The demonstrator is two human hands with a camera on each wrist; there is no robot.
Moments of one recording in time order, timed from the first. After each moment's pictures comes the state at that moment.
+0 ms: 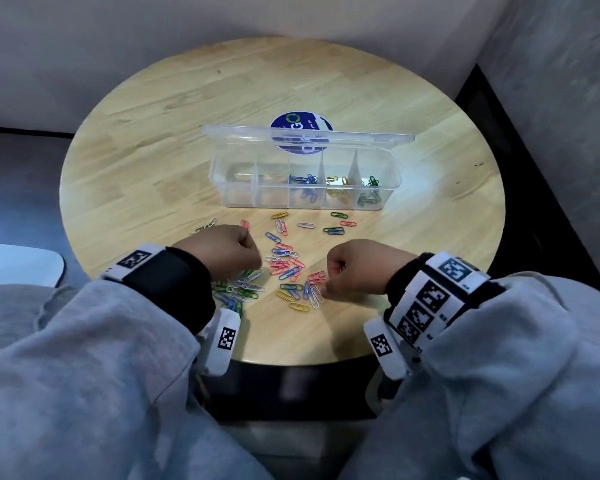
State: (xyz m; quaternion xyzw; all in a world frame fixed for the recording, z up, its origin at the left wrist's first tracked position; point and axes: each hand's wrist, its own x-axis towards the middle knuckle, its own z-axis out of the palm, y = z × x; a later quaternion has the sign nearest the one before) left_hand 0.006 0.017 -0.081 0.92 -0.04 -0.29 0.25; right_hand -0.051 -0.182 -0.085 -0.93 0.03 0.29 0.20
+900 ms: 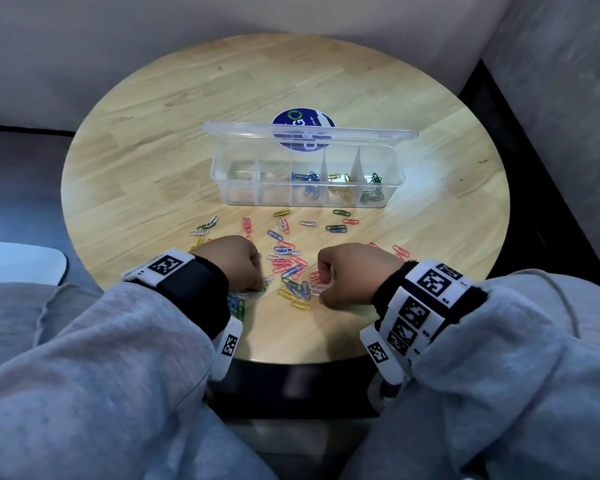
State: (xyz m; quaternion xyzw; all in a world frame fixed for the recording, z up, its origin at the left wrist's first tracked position) left_hand -0.004 0.009 -0.090 0.94 -0.09 -0.30 0.10; right_hand -0.056 -0.165 -0.092 -0.96 -0.01 0.25 0.14
